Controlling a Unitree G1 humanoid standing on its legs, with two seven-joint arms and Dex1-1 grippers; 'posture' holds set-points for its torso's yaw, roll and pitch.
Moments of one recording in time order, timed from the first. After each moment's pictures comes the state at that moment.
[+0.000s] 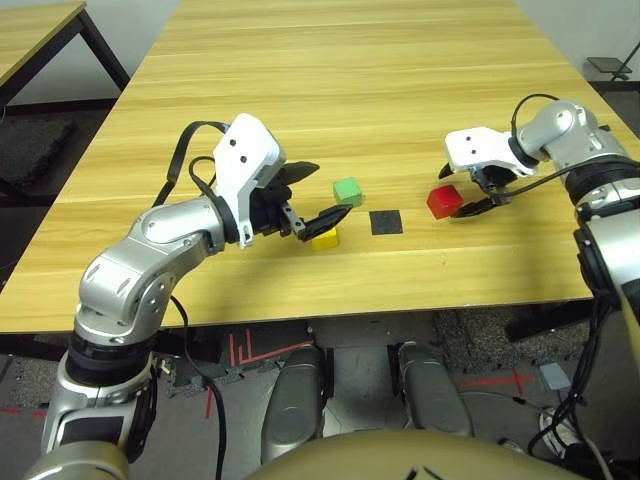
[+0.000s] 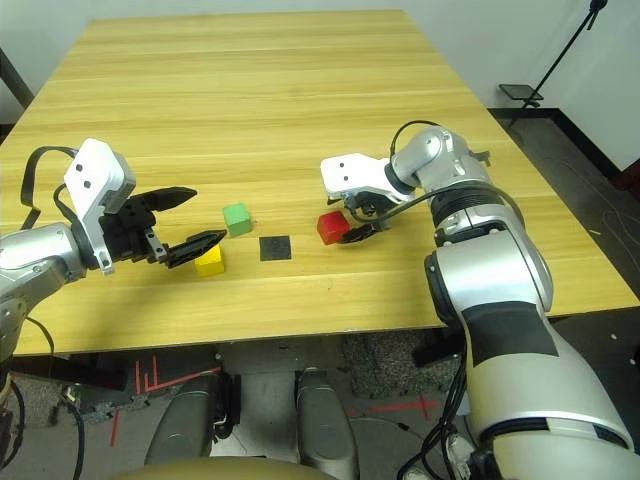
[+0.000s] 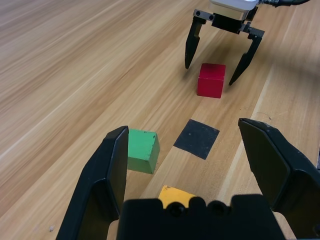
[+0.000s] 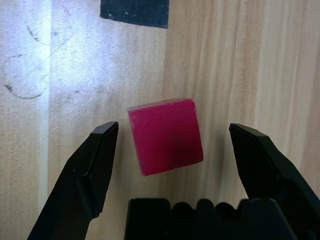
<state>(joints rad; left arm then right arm) -0.34 0.65 0.03 -0.58 -0.60 0.88 -0.58 -1.23 -0.52 0.34 1.34 -0.38 -0.46 1.41</state>
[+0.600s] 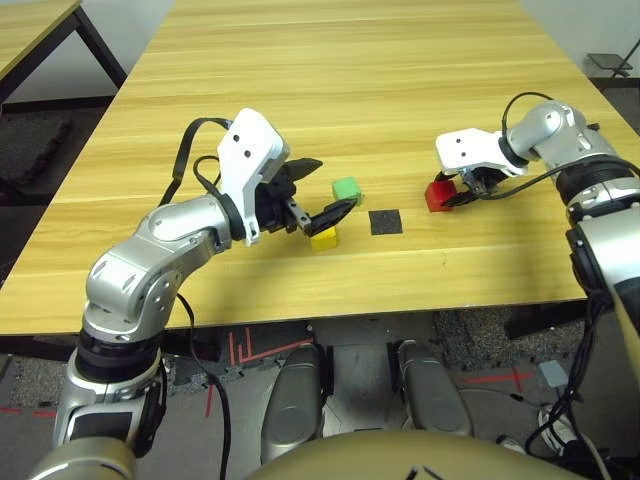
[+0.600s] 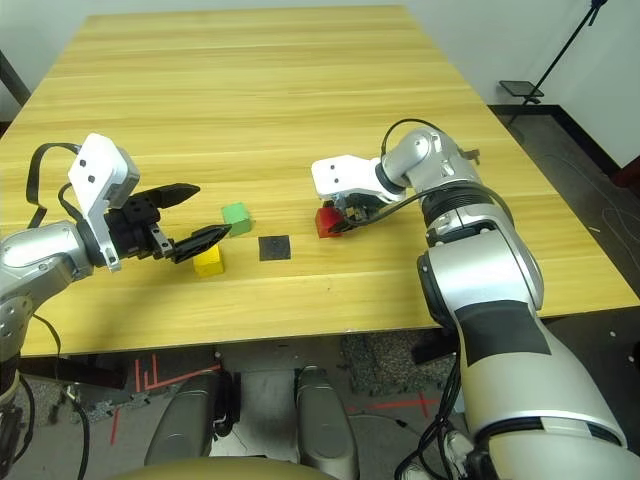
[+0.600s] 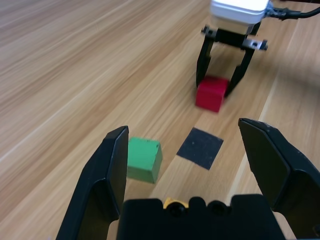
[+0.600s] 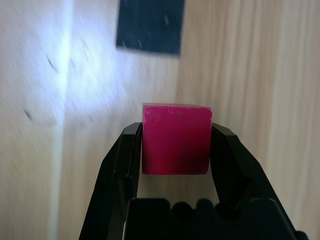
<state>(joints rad) -0.39 0.61 0.02 -0.56 -0.60 0.89 -0.56 -1.24 -0.46 0.30 1.31 -0.35 -0.37 1.52</state>
